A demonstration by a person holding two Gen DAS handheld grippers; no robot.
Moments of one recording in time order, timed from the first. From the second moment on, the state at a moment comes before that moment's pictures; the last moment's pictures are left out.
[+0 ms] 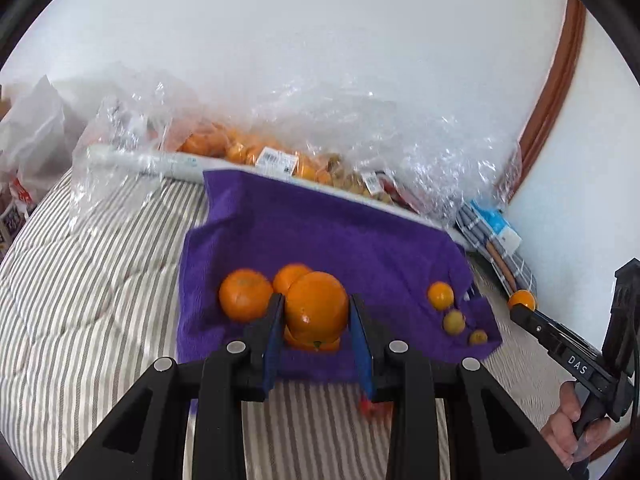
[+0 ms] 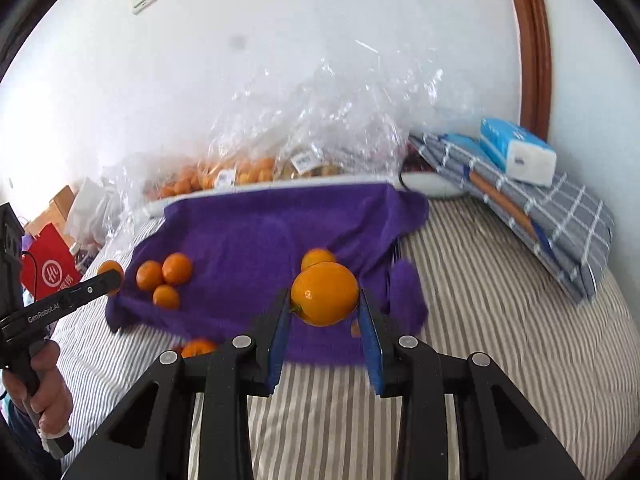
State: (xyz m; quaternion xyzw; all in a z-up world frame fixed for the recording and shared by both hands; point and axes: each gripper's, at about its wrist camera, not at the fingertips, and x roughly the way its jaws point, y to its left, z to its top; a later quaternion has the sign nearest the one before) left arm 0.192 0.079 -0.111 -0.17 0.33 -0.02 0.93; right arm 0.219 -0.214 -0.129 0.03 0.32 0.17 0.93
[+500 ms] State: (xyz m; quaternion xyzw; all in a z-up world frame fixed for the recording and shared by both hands) left arm 0.249 0.056 -0.143 -0.18 0.35 -0.03 0.92; right arm 0.284 -0.207 -0.161 0.04 0.35 0.18 0.92
